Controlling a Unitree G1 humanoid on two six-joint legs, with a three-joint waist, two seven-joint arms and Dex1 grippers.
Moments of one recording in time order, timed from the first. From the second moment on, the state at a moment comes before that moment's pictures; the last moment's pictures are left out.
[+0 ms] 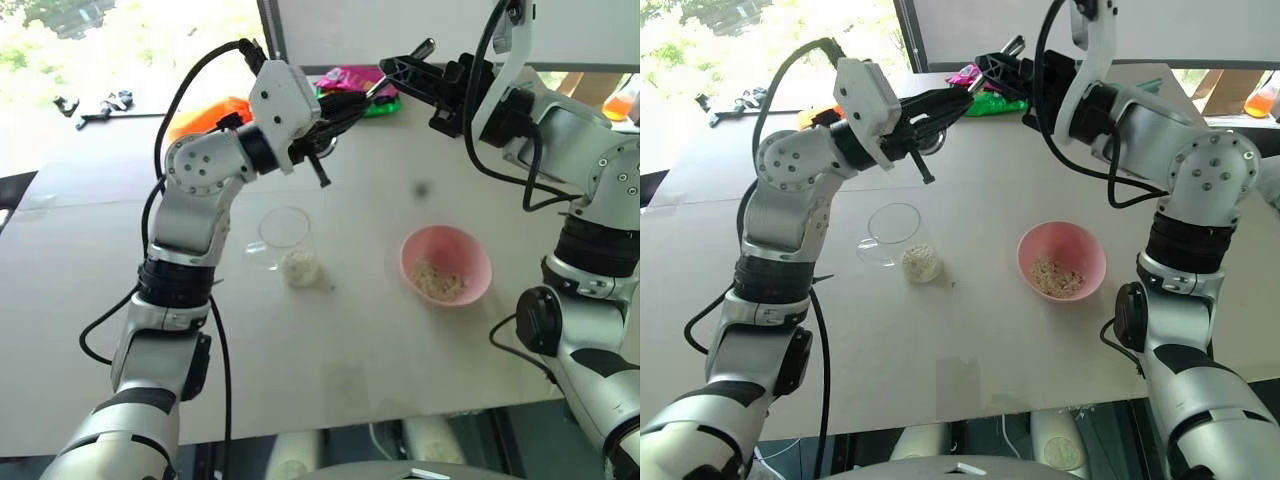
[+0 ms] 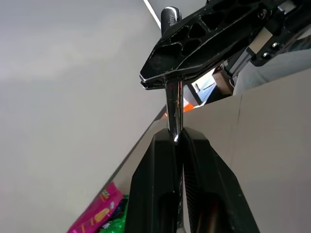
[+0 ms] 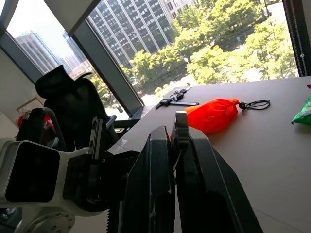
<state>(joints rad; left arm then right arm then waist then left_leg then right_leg) -0.85 0.52 -0.06 -0.01 -0.29 0.10 -0.81 -1.08 -0.30 -0.29 -0.07 1.19 1.19 0.05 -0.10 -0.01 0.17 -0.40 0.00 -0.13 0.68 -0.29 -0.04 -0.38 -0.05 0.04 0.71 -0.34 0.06</state>
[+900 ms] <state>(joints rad) 0.33 0.60 0.66 -0.70 -0.86 0.78 -0.56 -1.01 -0.44 -0.45 0.08 1.16 1.06 0.00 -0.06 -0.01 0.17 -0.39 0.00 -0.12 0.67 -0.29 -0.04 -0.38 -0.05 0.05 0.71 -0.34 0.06</state>
